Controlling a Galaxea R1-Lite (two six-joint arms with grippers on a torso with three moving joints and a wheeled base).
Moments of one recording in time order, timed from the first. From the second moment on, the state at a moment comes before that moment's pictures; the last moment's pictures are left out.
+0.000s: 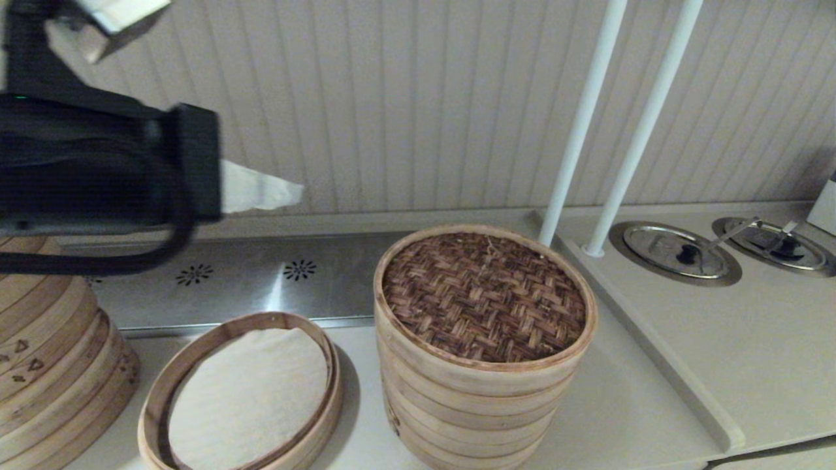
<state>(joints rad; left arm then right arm) -0.77 1.39 -1.47 0.45 0.06 -0.35 0.00 0.01 0.00 0.00 -0.02 0.03</state>
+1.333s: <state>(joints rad) -1.04 2.10 -1.93 0.40 0.44 -0.36 0.00 0.01 0.00 0.00 -0.02 0.03</state>
